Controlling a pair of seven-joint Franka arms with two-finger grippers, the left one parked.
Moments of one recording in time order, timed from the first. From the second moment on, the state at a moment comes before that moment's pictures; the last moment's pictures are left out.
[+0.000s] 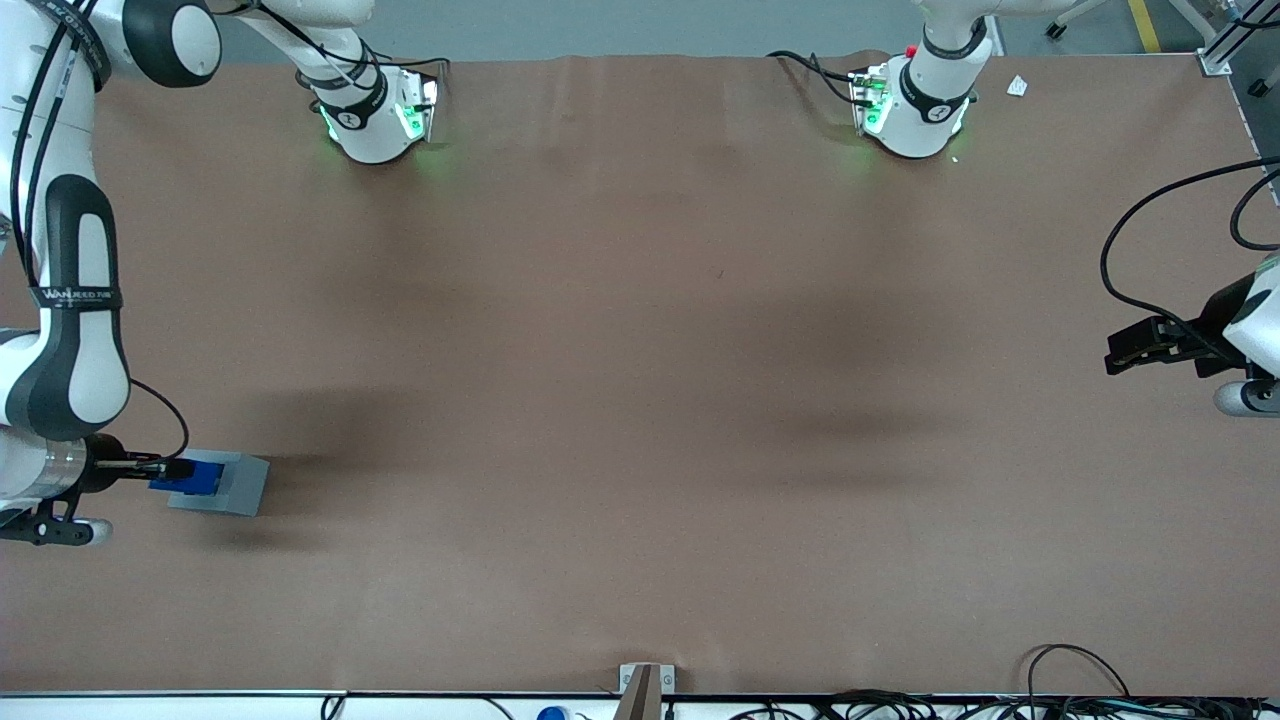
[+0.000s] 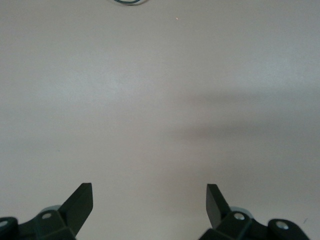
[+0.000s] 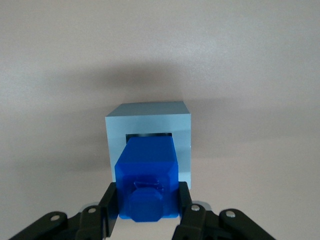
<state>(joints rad) -0.16 0.74 -0.08 -1.25 0.05 1.85 -0.13</state>
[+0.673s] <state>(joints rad) -0.16 0.74 -0.08 -1.24 0.05 1.83 -0.06</state>
